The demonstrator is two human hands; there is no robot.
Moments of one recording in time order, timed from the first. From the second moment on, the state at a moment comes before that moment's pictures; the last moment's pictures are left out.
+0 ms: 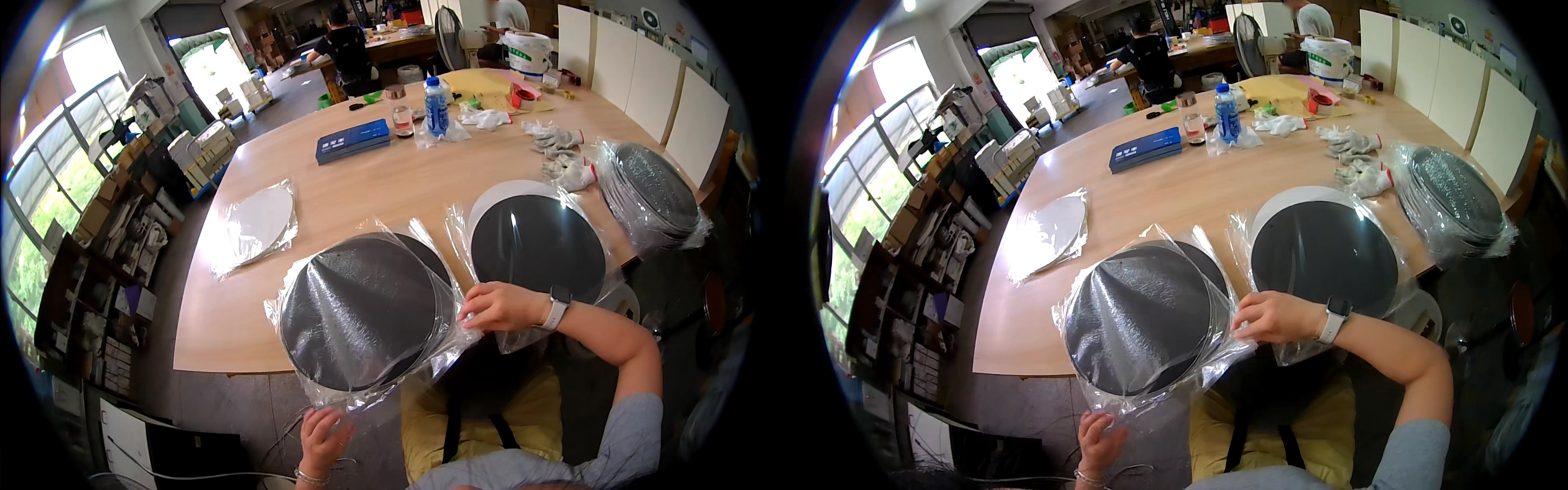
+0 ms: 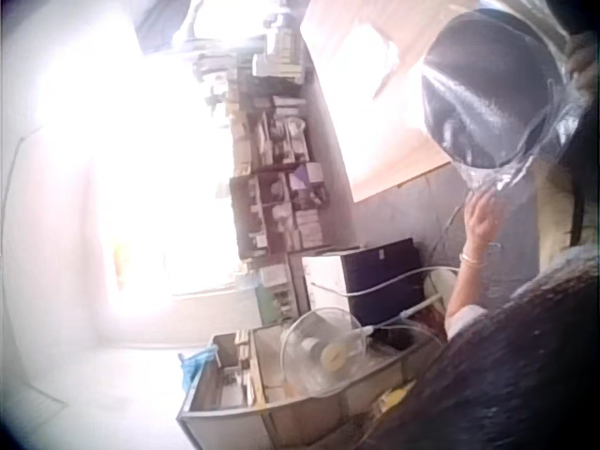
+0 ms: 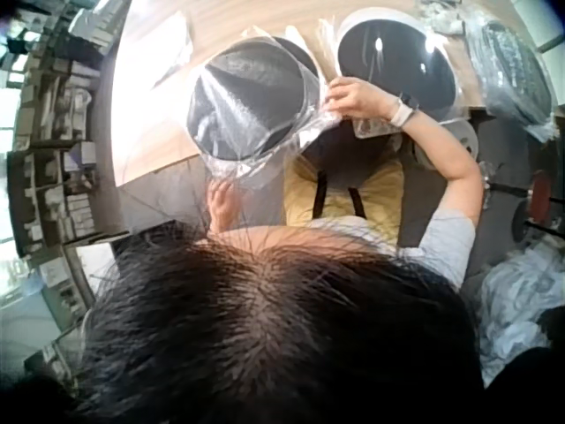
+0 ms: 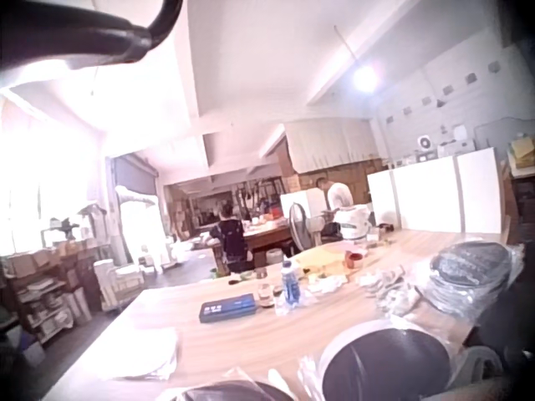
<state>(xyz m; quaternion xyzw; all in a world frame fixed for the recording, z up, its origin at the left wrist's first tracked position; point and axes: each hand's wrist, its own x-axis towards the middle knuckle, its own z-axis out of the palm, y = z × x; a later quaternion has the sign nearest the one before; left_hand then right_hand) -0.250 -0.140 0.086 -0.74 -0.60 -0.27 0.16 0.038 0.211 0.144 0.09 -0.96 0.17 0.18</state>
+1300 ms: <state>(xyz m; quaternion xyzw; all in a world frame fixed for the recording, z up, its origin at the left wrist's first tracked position) -0.234 -0.126 0.025 -0.19 -0.69 -0.62 -0.32 0.004 0.197 0.106 -0.31 -0.92 0.13 0.22</state>
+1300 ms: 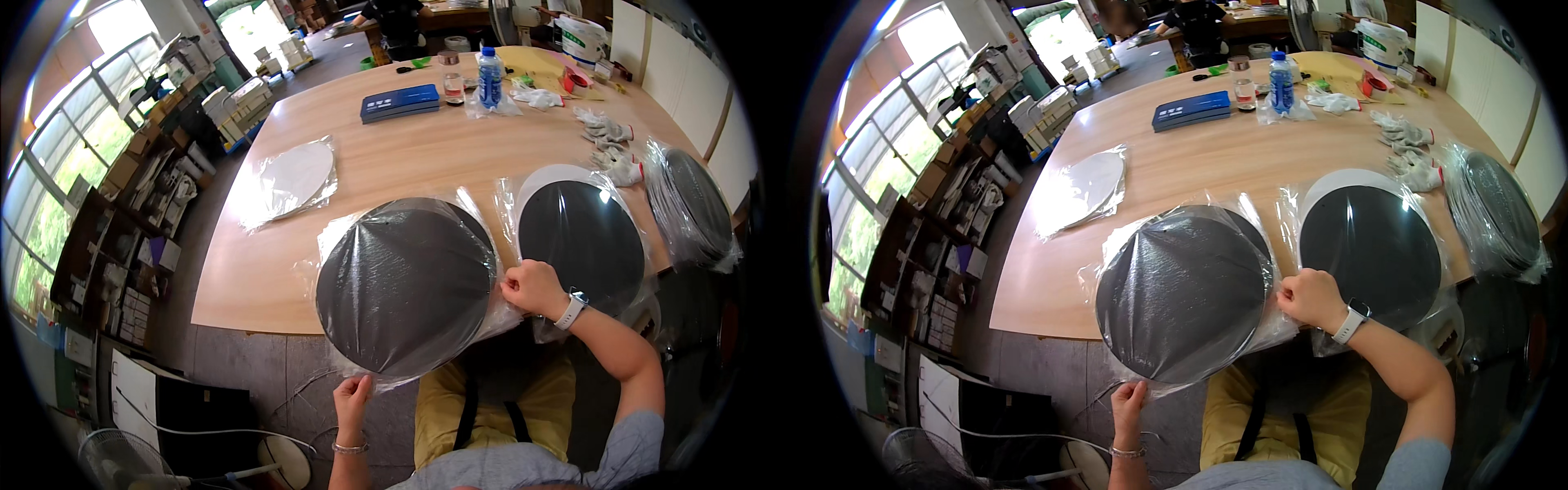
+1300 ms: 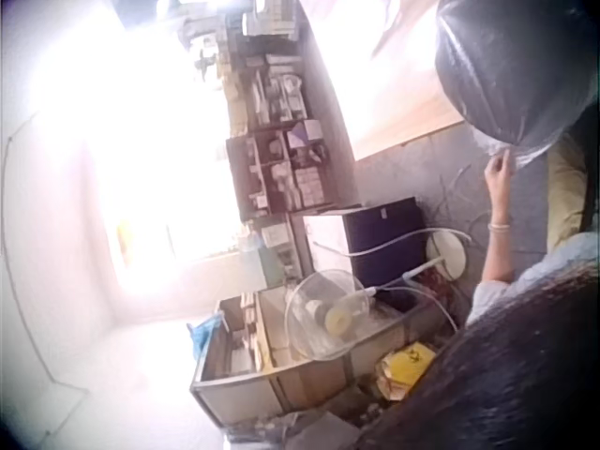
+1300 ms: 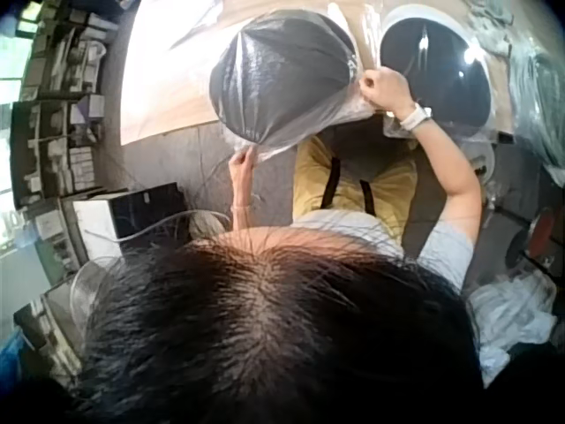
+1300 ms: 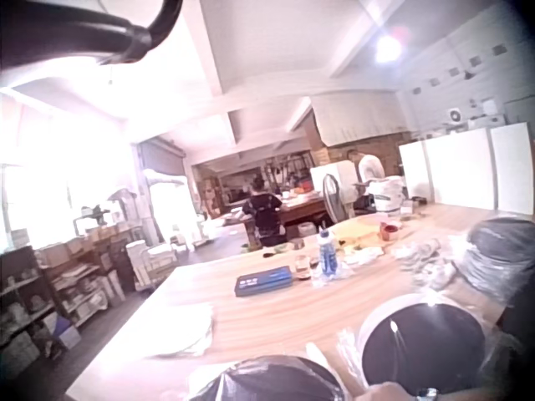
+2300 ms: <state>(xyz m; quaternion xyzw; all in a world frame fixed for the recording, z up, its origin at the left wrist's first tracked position) -0.085 0.022 0.118 -0.40 -0.41 -0.63 -0.52 0.170 0.116 0.144 -0.36 -0.57 0.53 0.52</state>
